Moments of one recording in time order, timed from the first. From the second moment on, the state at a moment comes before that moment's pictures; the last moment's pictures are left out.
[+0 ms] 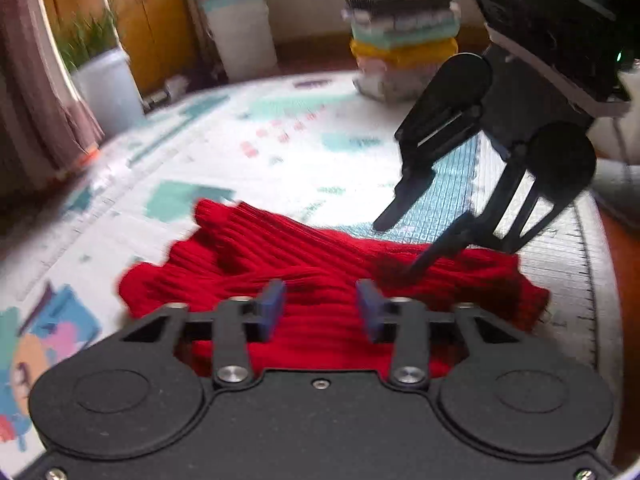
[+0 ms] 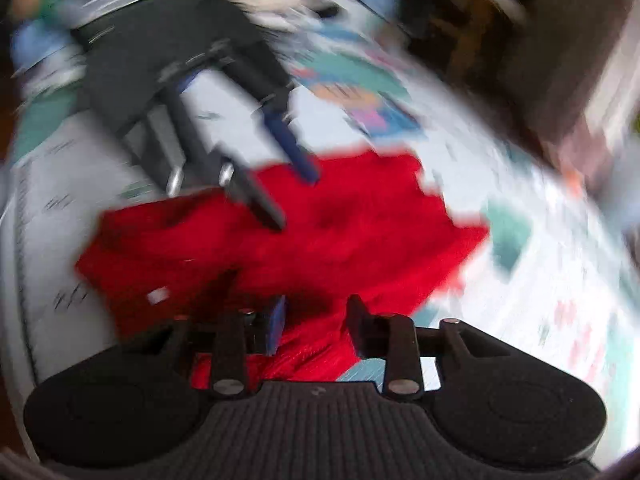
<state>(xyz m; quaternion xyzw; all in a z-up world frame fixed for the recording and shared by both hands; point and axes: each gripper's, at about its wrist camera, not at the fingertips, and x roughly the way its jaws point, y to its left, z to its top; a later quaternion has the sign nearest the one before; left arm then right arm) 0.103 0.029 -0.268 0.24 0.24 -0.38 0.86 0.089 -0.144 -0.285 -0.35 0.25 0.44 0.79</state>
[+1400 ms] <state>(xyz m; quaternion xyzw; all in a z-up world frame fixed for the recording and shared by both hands) -0.059 0.024 -0.352 0.66 0.00 -0.42 0.62 0.089 -0.200 -0.258 -0.17 0.37 0.53 0.74</state>
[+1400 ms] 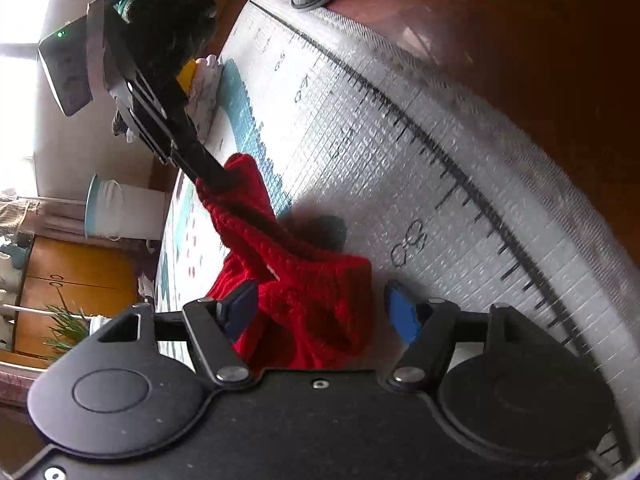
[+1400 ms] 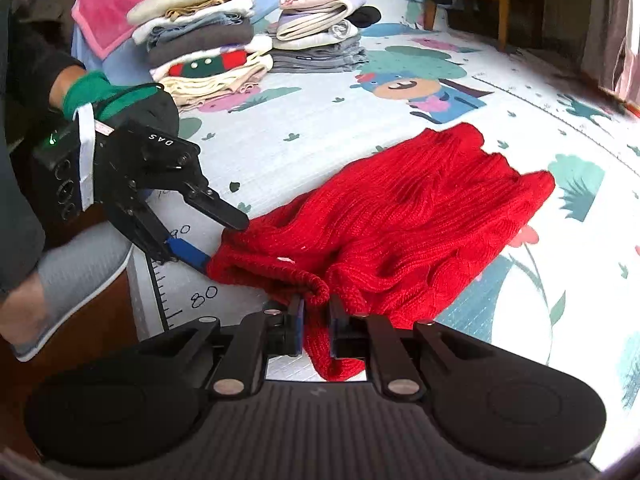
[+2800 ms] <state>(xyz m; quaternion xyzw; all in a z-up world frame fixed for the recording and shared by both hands) 0.220 0.132 -0.218 -0.06 0.42 -0.38 0.83 0.268 -0.141 -0.193 -0.16 0.38 0.51 0.76</state>
